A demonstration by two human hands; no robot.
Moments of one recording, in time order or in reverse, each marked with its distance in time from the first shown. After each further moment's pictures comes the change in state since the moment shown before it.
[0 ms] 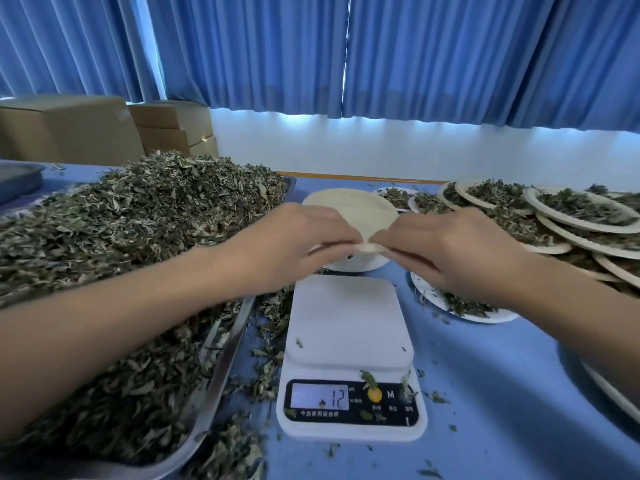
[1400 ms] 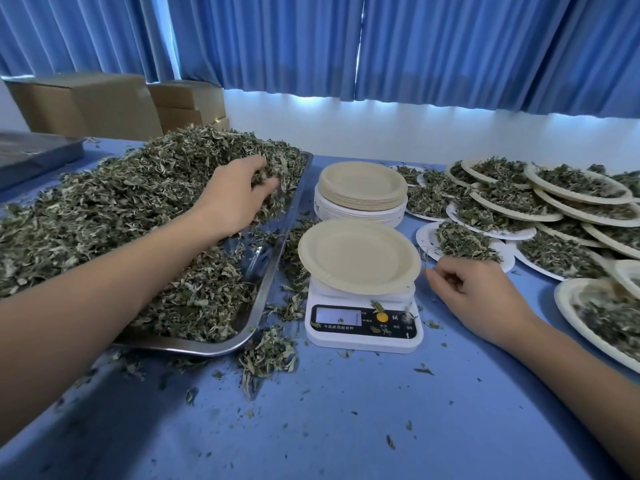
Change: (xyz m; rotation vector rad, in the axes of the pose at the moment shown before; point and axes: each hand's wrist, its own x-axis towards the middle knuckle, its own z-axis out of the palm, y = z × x) left_hand -0.064 -0.036 -0.023 0.041 0.149 -0.845; right_hand -0.094 -0.056 0.046 0.418 0.038 0.603
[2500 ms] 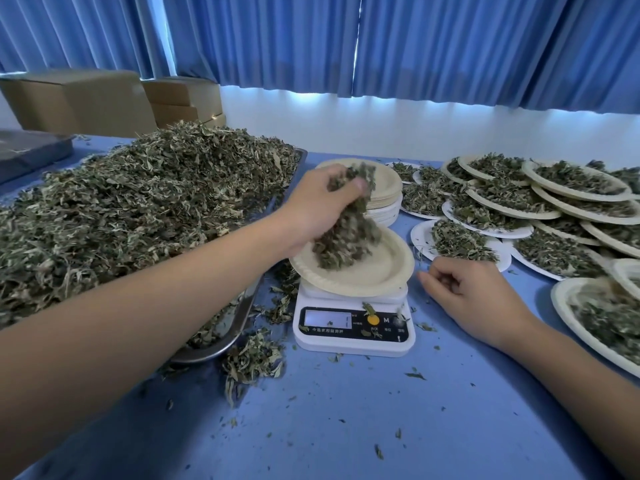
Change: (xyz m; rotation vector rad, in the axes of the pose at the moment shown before) left_hand -0.008 0.097 0.057 -0.805 -0.234 -0.098; right_hand 0.000 0.008 0.001 0.066 -0.028 -0.008
